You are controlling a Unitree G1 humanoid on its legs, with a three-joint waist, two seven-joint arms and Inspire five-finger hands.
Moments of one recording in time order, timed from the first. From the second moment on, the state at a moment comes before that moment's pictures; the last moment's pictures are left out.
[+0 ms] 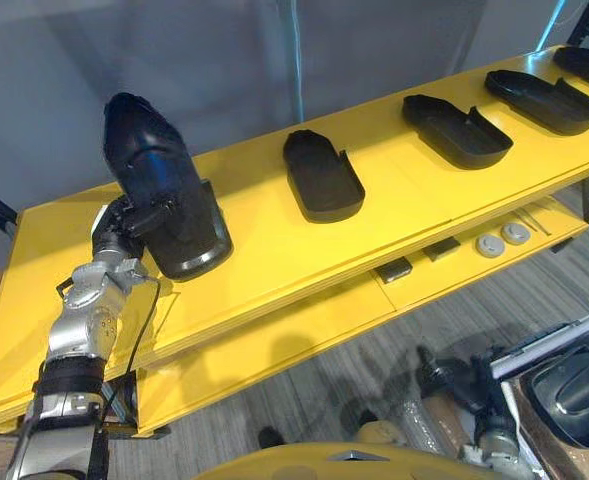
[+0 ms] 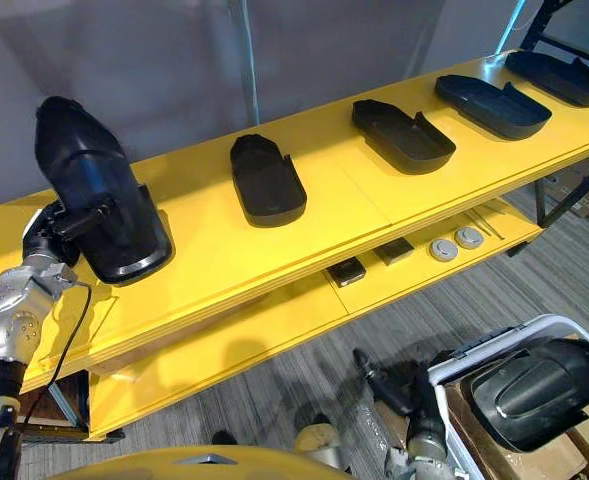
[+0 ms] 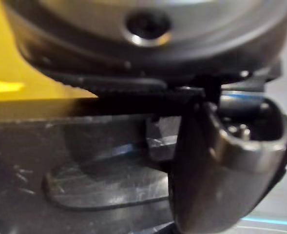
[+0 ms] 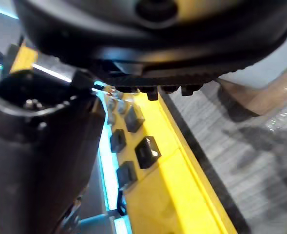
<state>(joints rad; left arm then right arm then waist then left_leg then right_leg) -0.27 0.58 0.15 0.40 -0.65 0.13 -0.06 0.52 -0.16 -0.13 0.39 0.12 -0.23 -0.08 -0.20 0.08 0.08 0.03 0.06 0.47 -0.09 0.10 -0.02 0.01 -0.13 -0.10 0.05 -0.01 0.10</state>
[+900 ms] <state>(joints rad) -0.66 0.72 -0.06 0.53 -0.74 0.20 -0.14 0.23 -0.19 -0.03 0.71 0.17 -0.15 0.02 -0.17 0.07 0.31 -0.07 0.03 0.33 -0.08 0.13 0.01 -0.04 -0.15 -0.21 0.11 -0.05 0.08</state>
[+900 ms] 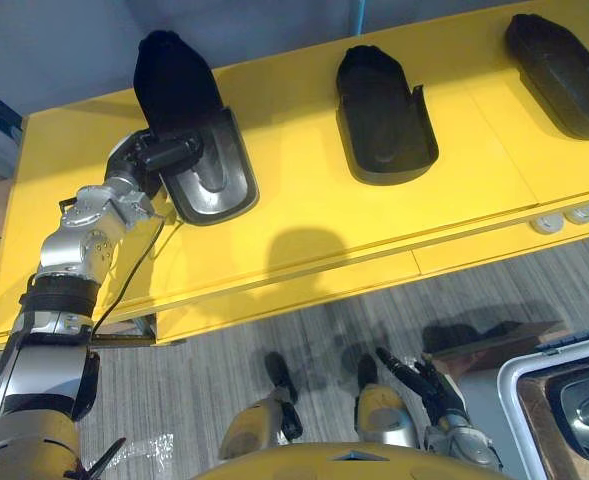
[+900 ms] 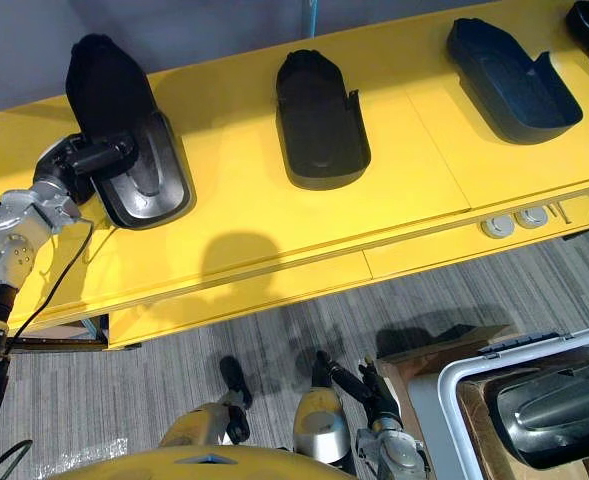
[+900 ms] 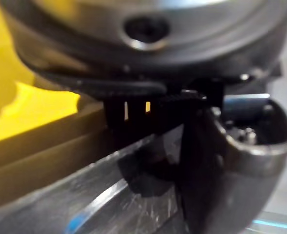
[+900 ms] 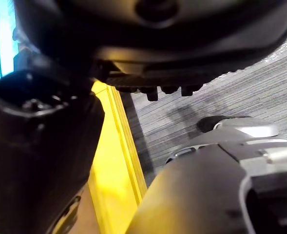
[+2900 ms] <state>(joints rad) 0.13 0.19 0.13 -0.14 -0.35 -0.39 0.22 0.15 -0.07 -0.21 1.06 0.26 -0.13 -0.14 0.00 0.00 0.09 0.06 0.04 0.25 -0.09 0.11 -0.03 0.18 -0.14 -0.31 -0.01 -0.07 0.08</state>
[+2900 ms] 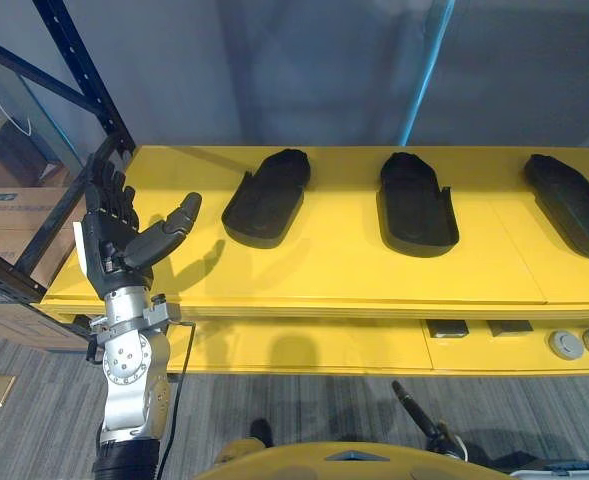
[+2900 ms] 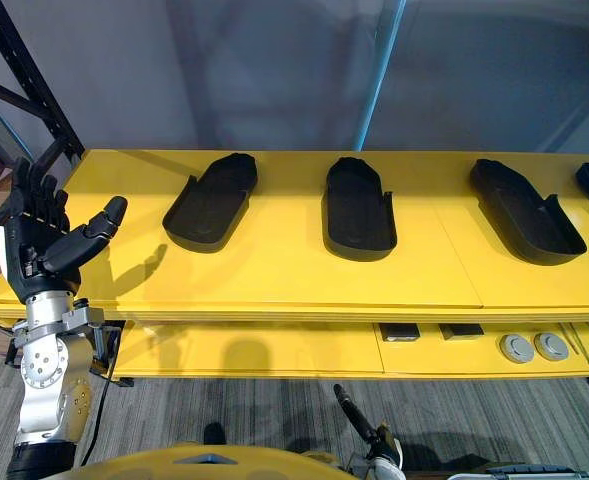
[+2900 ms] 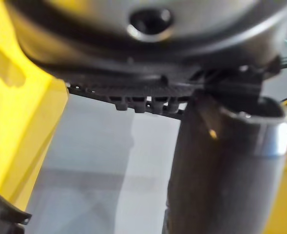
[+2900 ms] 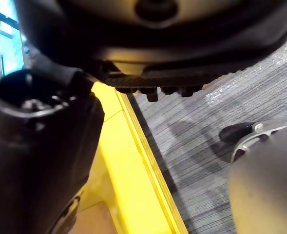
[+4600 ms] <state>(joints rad) -0.20 0.50 0.24 0.16 -0.71 -0.15 -0.24 0.14 -0.13 -0.44 0.96 0.28 -0.11 0.11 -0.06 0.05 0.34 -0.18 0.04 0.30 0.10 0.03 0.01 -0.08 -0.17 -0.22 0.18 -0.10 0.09</state>
